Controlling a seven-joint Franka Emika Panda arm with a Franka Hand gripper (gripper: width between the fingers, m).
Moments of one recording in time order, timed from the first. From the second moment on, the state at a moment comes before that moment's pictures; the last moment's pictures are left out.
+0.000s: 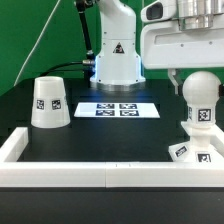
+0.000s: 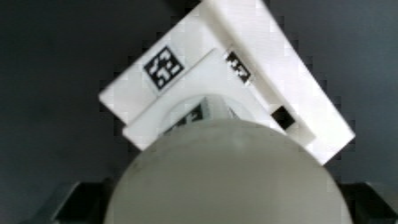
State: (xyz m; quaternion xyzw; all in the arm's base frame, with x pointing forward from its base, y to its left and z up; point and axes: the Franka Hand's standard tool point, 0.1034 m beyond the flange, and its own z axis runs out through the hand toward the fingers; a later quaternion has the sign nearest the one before) arm 0.582 0.103 0.114 -0.91 0.42 -0.01 0.07
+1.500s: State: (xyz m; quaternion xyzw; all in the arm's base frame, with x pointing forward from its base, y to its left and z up) arm 0.587 0.107 0.113 -0.94 0.34 0.01 0.09
